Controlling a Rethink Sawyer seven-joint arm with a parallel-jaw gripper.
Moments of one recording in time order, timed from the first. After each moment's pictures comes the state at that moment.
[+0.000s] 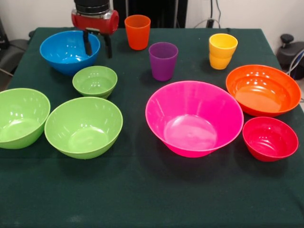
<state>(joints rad) -0.87 -0.65 0.45 1.90 -0.78 0.40 2.20</state>
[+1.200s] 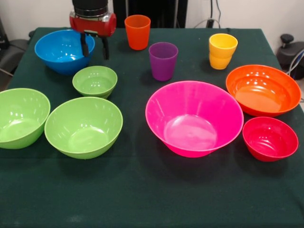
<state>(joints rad) -0.88 -0.64 0.44 1.89 -0.83 0.40 2.20</state>
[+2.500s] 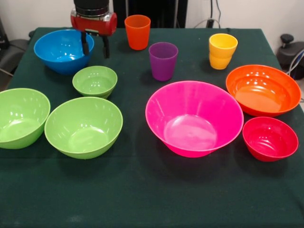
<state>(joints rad) -0.86 -0.64 0.41 1.89 -0.83 0.40 2.20</state>
